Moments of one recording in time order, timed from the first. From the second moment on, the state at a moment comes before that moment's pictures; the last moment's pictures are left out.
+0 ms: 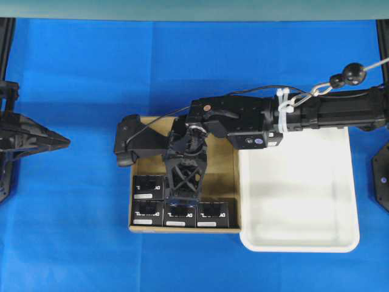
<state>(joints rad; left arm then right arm) 0.00 -1.01 1.04 0.01 0.28 -0.01 -0.07 0.44 -0.05 0.35 0.99 -0.23</state>
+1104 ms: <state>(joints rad) 0.00 -1.01 1.04 0.01 0.28 -0.02 -0.10 0.44 -0.01 0.33 0.96 -0.23</state>
